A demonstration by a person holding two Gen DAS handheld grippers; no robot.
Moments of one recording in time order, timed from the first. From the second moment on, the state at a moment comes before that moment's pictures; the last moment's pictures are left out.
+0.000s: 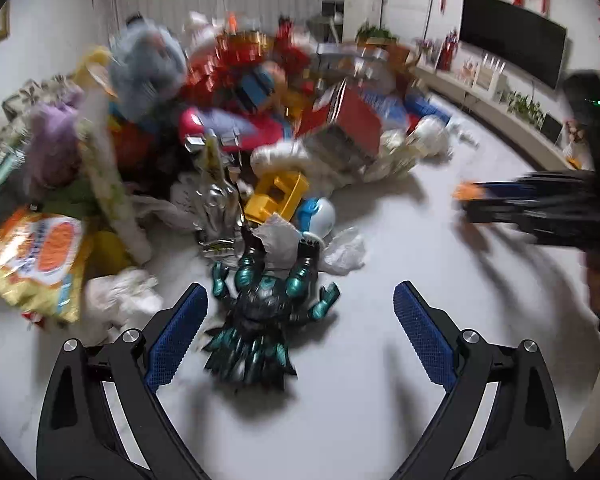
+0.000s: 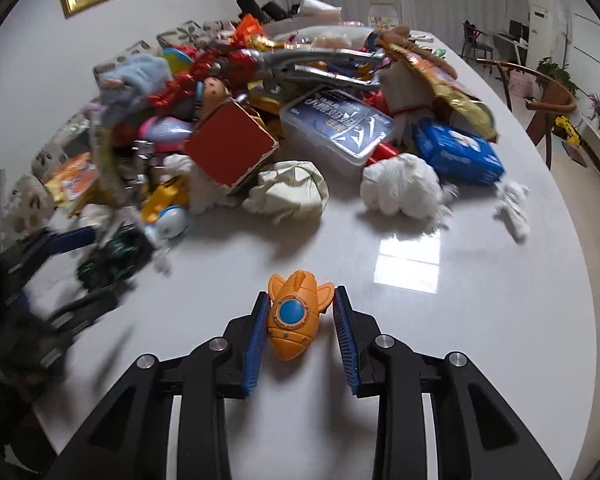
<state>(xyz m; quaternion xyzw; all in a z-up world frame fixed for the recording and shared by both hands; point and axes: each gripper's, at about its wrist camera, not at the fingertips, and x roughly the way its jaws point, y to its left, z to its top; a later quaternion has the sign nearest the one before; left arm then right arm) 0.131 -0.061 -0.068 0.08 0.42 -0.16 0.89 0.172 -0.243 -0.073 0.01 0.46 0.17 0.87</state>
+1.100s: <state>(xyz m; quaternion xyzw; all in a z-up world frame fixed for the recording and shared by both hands) -0.147 -0.009 -0.156 0.10 0.51 -0.21 0.83 -0.105 -0.167 -0.159 -0.01 0.56 0.31 0.76</state>
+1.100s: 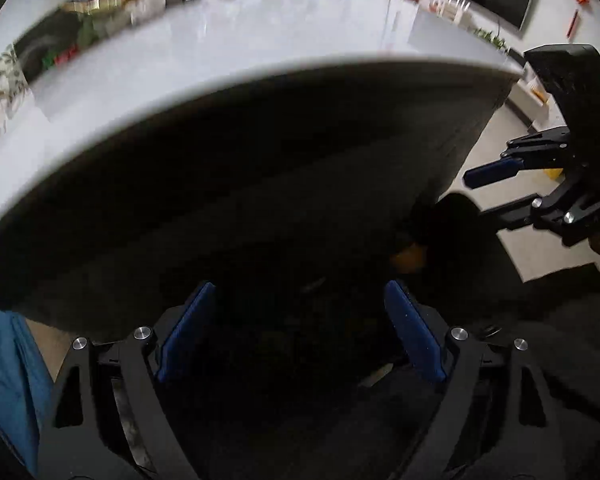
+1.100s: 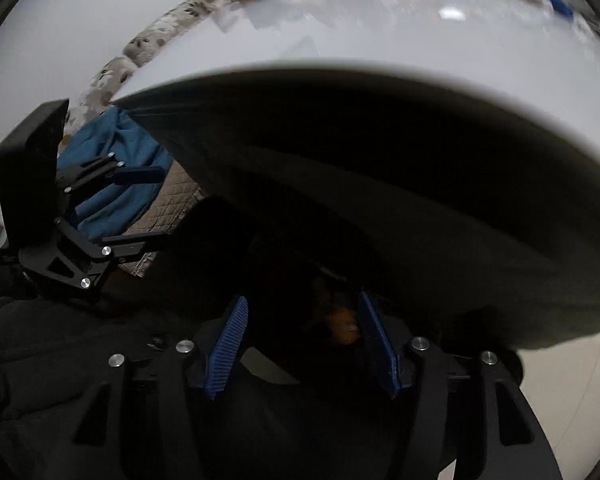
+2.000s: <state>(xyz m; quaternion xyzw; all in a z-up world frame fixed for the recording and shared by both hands) 0.073 0.022 -0.049 0.00 0.39 -0.08 0.92 0.275 -0.208 -0.070 0.05 0.46 0.17 0.87</state>
